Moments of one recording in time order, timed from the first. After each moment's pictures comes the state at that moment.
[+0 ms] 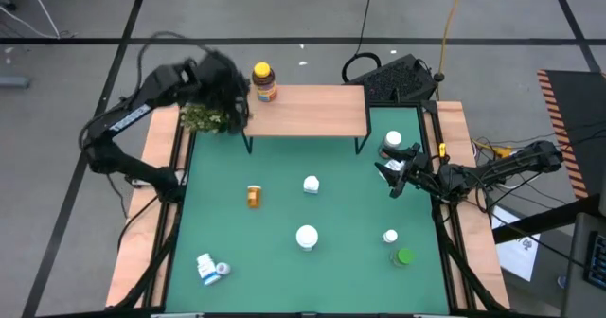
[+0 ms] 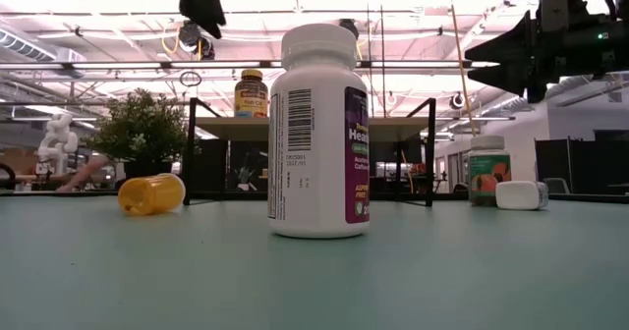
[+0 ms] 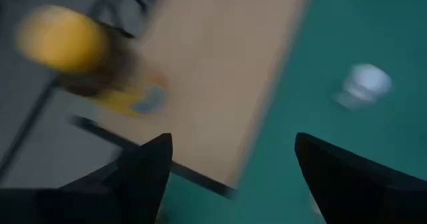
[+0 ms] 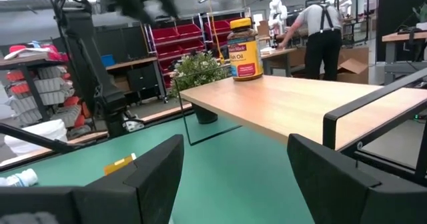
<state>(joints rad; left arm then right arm) 0.46 1.35 1.63 -1.21 -0.01 0.13 0.25 0.44 0.01 0.51 0.73 0.14</state>
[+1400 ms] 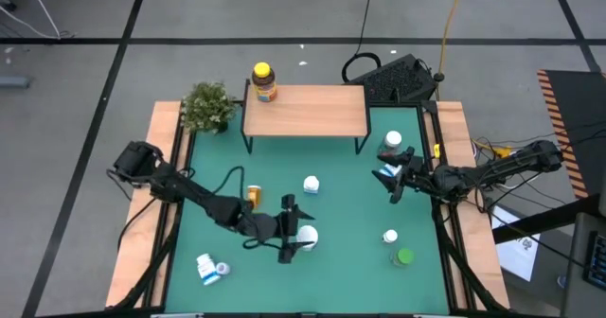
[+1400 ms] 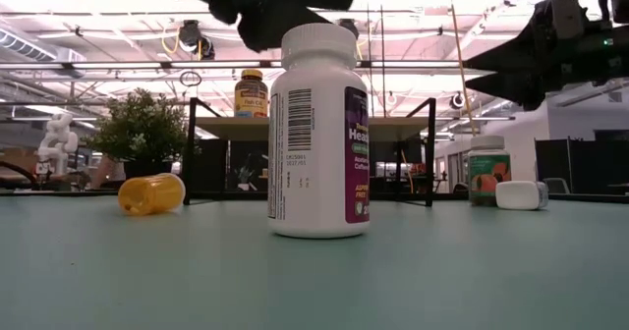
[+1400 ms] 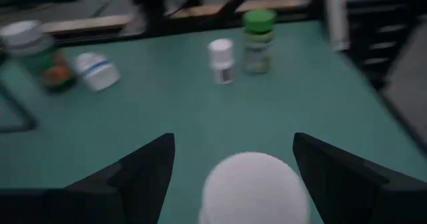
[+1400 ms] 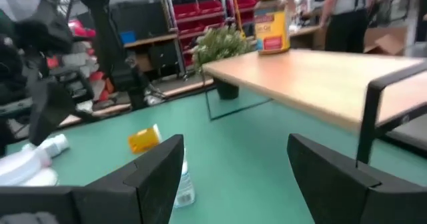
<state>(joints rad) -0.43 1.72 1.00 0.28 -0.40 -0.09 0.25 0.46 0.02 0.44 0.62 0.21</state>
